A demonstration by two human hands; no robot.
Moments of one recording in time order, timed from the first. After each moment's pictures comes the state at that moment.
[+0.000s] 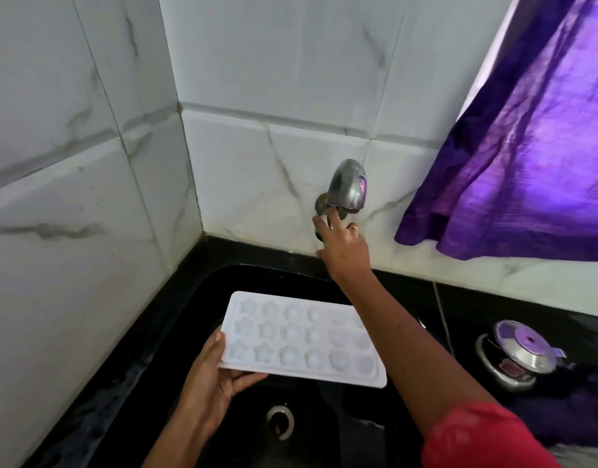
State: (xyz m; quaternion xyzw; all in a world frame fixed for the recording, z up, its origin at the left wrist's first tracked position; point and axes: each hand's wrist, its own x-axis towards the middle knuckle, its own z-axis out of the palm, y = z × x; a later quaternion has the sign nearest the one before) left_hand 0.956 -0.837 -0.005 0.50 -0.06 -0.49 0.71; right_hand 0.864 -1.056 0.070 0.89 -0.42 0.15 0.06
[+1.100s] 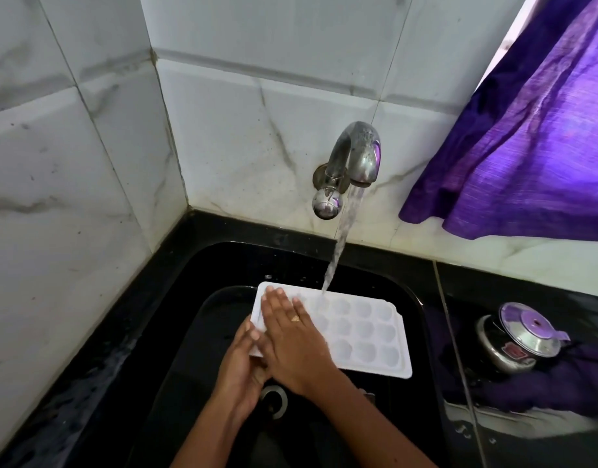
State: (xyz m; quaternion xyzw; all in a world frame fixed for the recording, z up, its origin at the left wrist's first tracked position) left_hand 0.928 -0.871 -0.038 0.45 -0.01 -0.57 0.69; right_hand 0.852 -0.940 -0.041 0.94 -0.31 0.08 -0.10
